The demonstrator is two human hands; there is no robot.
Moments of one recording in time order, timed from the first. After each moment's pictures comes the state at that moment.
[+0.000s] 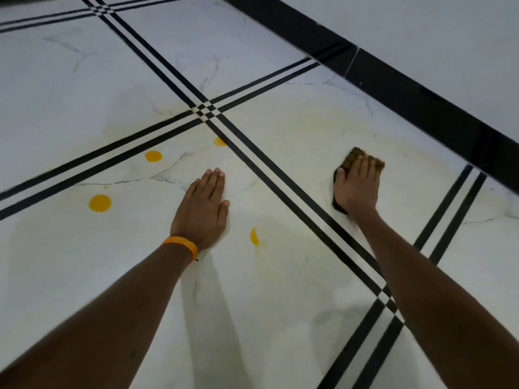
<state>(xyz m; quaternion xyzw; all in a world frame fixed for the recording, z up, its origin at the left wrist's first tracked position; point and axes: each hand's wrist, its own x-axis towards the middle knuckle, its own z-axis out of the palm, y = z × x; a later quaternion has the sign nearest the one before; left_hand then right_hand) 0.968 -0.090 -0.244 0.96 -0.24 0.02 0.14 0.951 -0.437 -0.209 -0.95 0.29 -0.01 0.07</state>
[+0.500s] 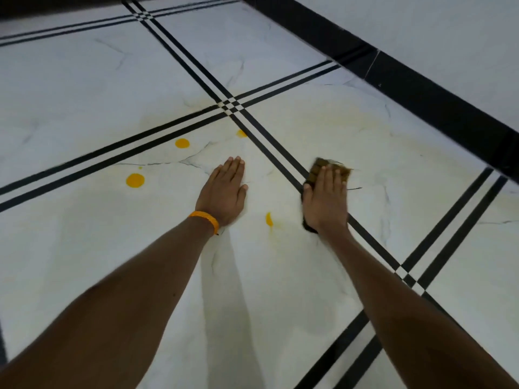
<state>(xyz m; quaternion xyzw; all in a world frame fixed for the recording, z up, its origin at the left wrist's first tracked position) 0.965 -0.091 -0.237 0.96 -0.23 0.01 0.13 0.906 -0.326 -0.224 -0.98 0.18 -0.02 0.09</state>
